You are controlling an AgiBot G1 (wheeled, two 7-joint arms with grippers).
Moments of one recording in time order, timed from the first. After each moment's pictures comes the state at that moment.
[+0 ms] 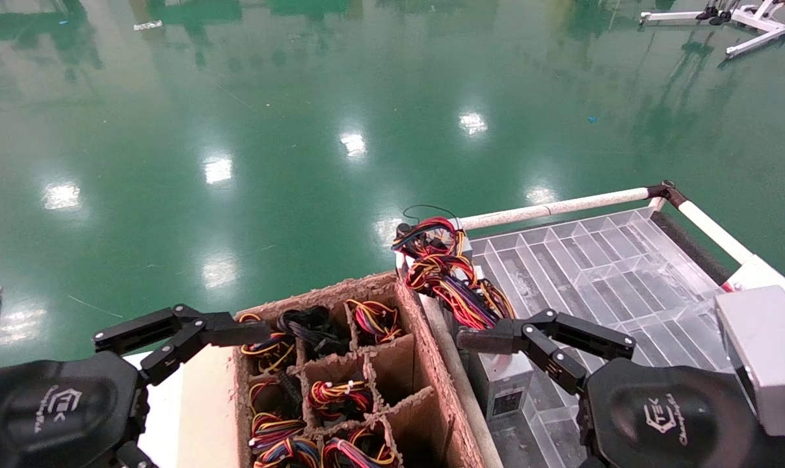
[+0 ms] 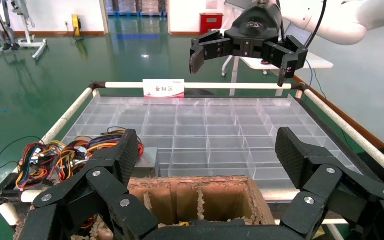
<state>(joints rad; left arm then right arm) -1.10 0.58 0.37 -1.26 0.66 1.46 -0.14 1.08 -0.61 -0.28 1.28 -0.73 -1.50 0.19</state>
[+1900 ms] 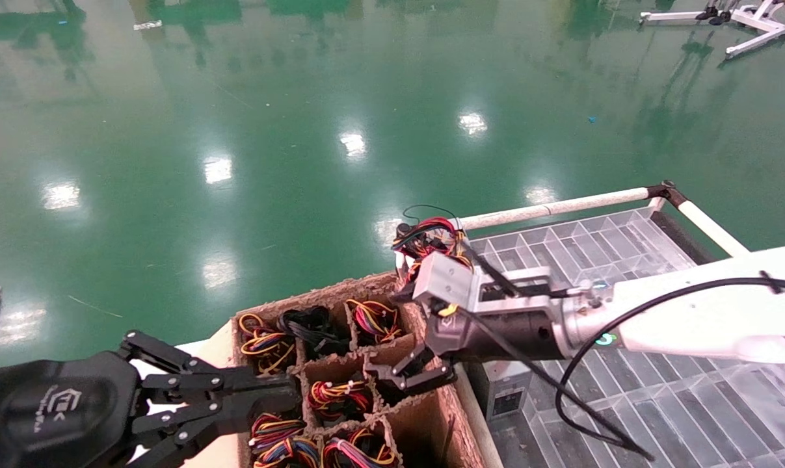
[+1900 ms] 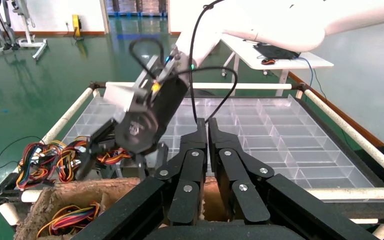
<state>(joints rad) -1.10 0.58 0.37 -1.26 0.66 1.46 -0.14 1.50 -1.07 -0.62 0.83 -1.43 -1.25 0.13</state>
